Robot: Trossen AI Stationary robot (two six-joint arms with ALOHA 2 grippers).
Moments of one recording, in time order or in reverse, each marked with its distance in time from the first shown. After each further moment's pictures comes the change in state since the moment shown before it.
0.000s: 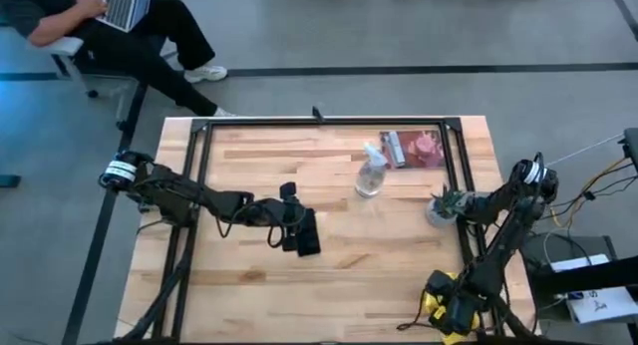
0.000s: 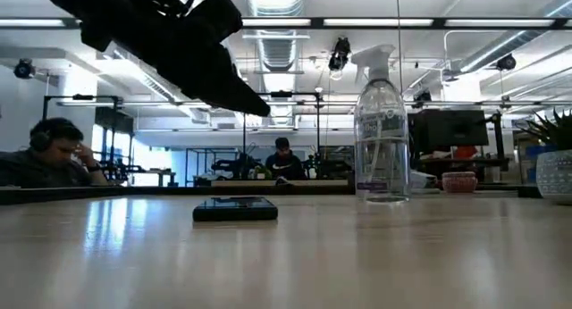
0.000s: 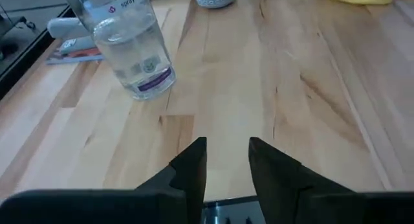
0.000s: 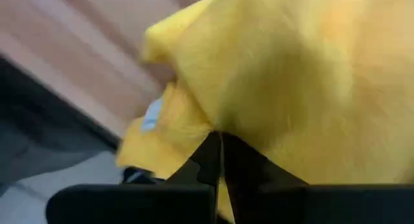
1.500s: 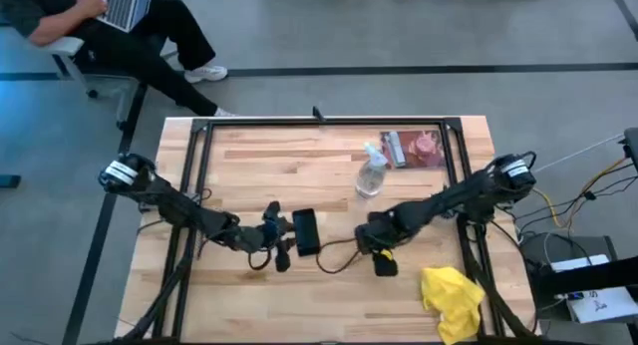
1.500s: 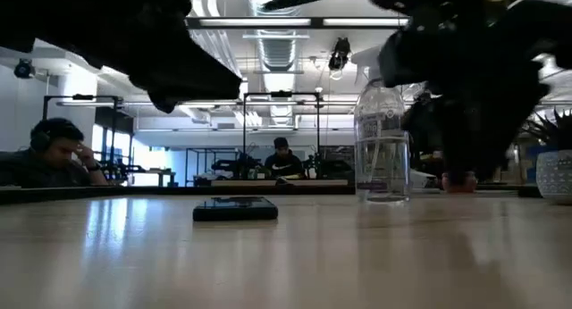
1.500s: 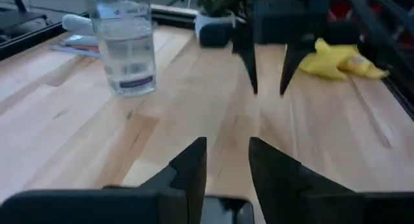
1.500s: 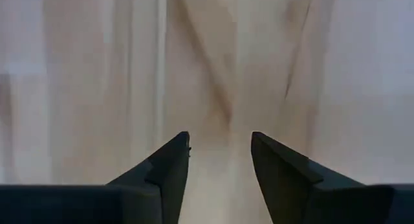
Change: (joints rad) left arm -0.198 0.075 -0.145 0.366 -0.296 -0.319; right arm -0.788 0.131 0.041 0.291 0.105 -1.632
